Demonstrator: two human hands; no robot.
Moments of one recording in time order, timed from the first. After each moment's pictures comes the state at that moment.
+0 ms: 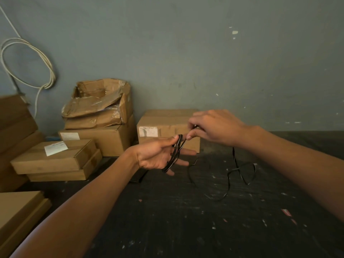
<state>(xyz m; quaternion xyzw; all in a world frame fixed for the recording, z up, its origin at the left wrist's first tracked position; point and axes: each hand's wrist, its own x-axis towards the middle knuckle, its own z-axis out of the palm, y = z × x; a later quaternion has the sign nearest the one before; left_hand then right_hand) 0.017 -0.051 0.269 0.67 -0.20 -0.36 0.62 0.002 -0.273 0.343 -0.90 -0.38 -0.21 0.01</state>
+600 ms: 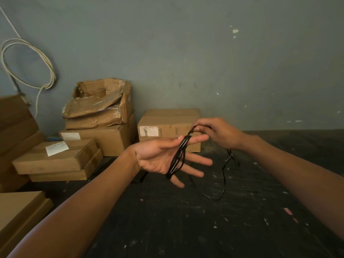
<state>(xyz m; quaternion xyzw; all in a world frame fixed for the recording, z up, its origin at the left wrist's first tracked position) -0.008 -0.060 0.290 0.53 -0.34 -0.51 0.59 0.033 -0.288 0.303 -0.87 -0.39 -0.12 0.28</state>
